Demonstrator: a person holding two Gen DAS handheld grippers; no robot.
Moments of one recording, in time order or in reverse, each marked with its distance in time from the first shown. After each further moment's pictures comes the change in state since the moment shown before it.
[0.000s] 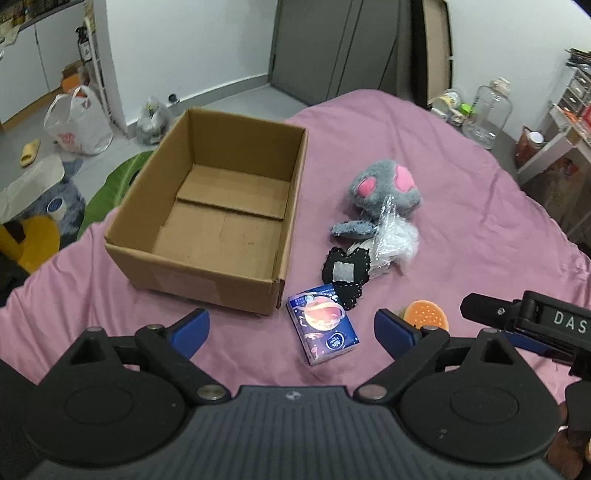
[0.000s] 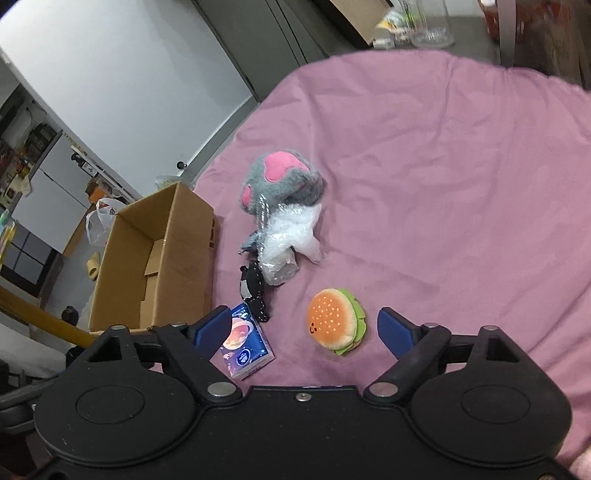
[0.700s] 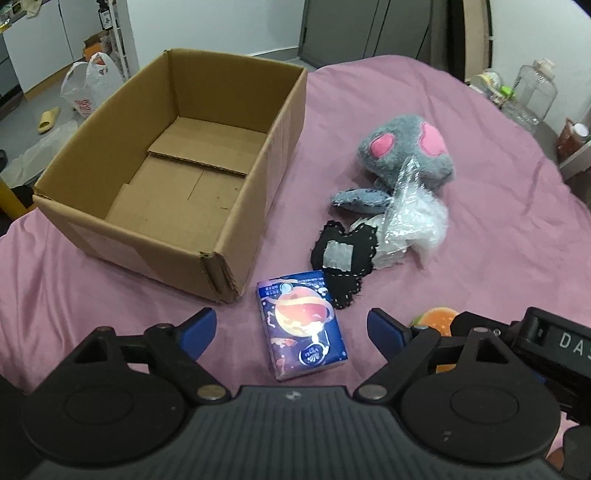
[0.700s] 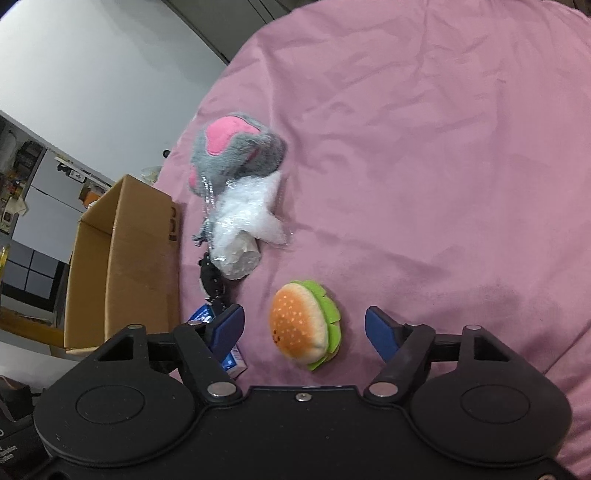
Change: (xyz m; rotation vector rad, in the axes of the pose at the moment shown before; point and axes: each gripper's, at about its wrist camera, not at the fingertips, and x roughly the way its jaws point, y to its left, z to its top) left arm 0.074 -0.039 -0.007 -0.079 0.062 0.097; right arm 0.059 -0.039 0.005 0.116 0.113 0.031
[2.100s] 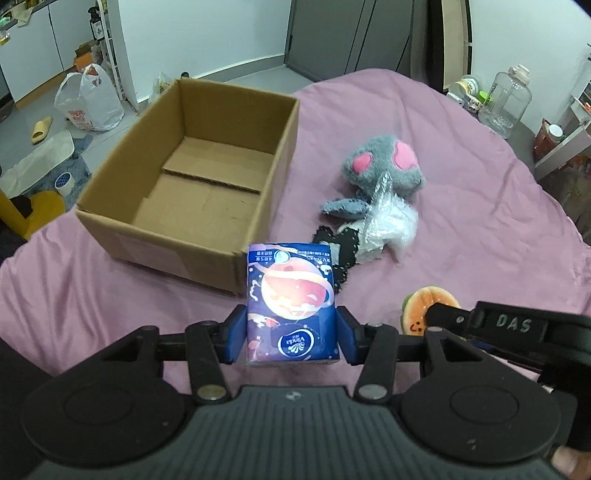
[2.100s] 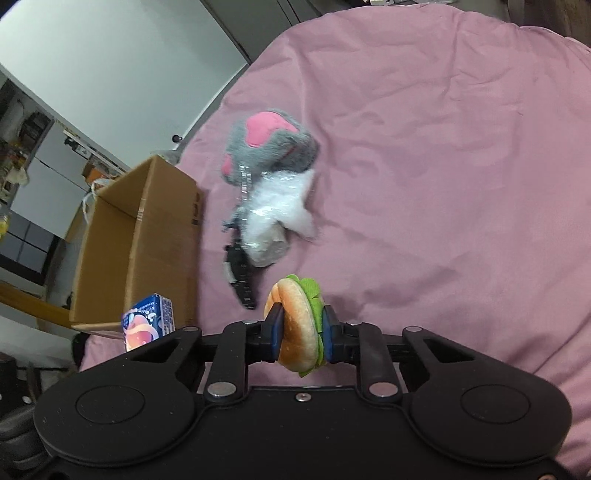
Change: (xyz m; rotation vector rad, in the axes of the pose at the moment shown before) left arm -0.059 0.018 0.001 0.033 -0.010 -0.054; right arm -0.029 0.038 -0.006 -0.090 -0.008 -0.009
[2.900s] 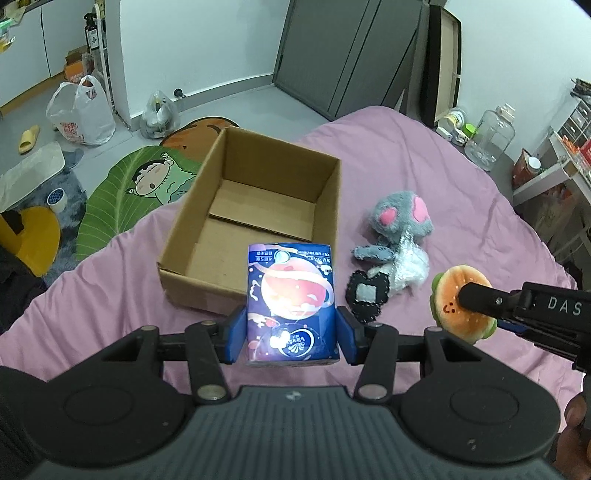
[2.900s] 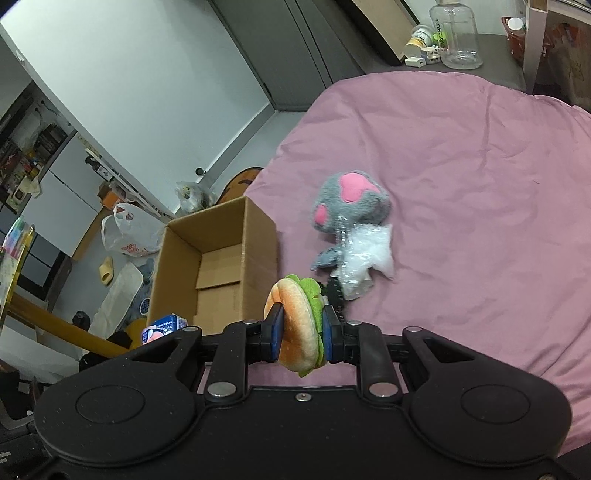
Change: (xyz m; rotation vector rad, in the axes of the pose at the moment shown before) left arm -0.038 0.086 0.039 -0.004 -0.037 -0.113; right arm -0.044 0.099 0.000 -0.053 -0.137 -0.017
